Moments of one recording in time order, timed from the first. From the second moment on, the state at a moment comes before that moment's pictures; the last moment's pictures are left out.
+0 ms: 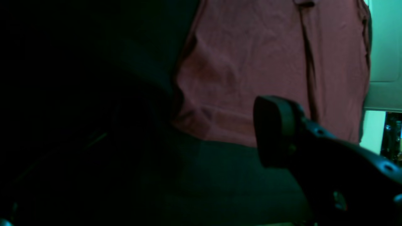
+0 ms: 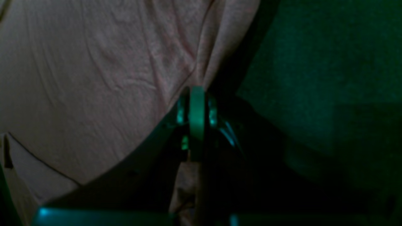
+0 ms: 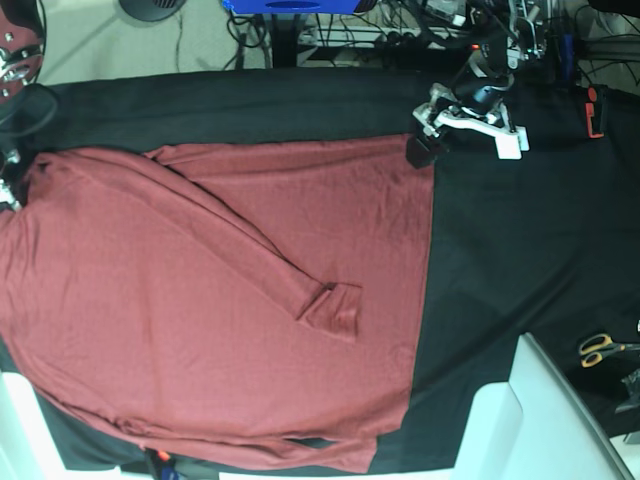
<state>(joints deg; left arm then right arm) 23.6 0.7 -25.0 80.8 -43.1 -19.7 33.0 12.7 21.9 62.0 30.2 9.0 39.7 -30.5</state>
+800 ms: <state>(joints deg) 17.6 1.5 -24.6 75.3 -41.8 -18.5 35.1 12.7 22.0 62.0 30.2 9.0 39.7 -30.5</state>
